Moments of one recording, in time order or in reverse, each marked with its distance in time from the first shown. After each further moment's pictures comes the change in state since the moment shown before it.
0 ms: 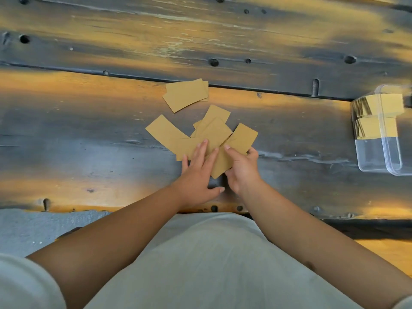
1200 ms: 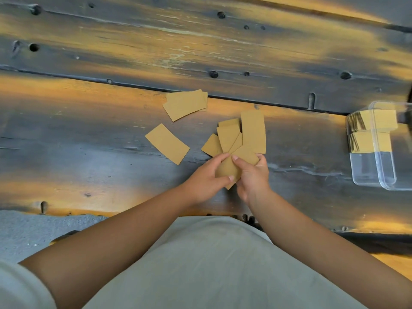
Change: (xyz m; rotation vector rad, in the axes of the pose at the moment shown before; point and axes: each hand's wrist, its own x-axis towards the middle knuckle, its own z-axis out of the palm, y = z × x) left_hand 0.020 0.046 -0.029 -0.845 -0.019 -0.138; right_hand -0.001 -0.025 -0.020 0.020 0.017 -0.102
